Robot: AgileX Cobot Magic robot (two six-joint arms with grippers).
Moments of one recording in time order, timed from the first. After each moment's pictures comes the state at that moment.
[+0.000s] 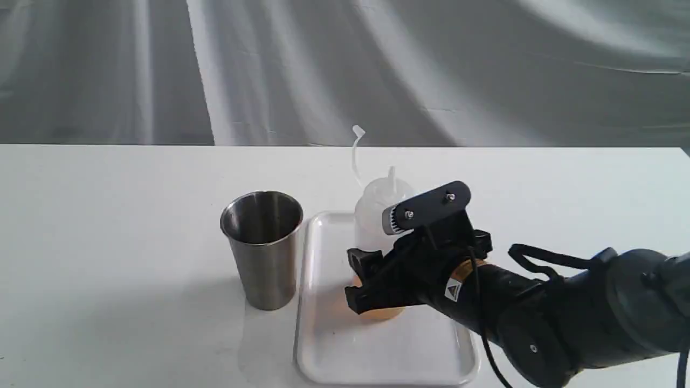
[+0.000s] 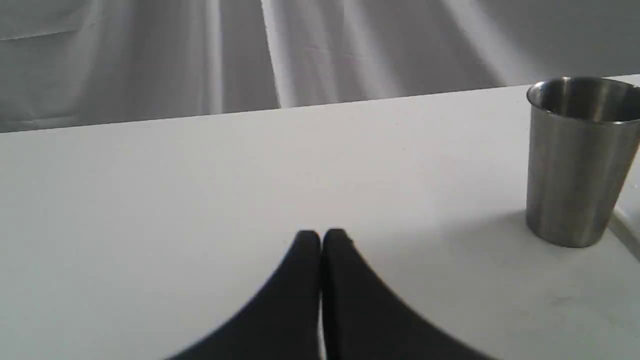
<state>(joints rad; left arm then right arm) -0.02 0.00 0.00 0.03 0.29 0.04 0.41 1.95 -0.78 0.04 -0.64 -0.02</state>
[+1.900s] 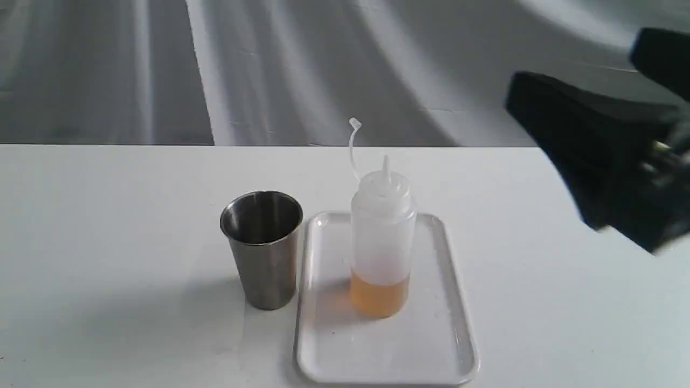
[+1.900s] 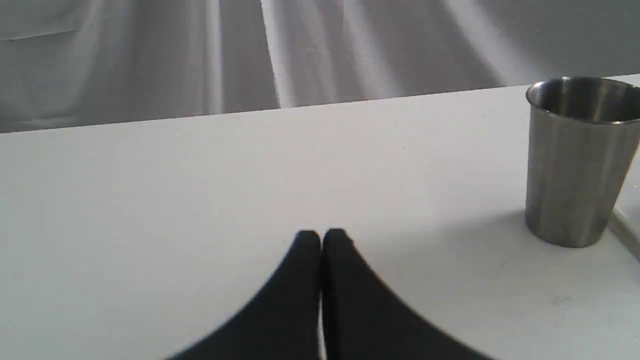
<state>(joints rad) -0.02 0.00 0.00 0.03 0.29 0.04 0.41 0.77 -0.54 0.00 -0.21 -0.02</state>
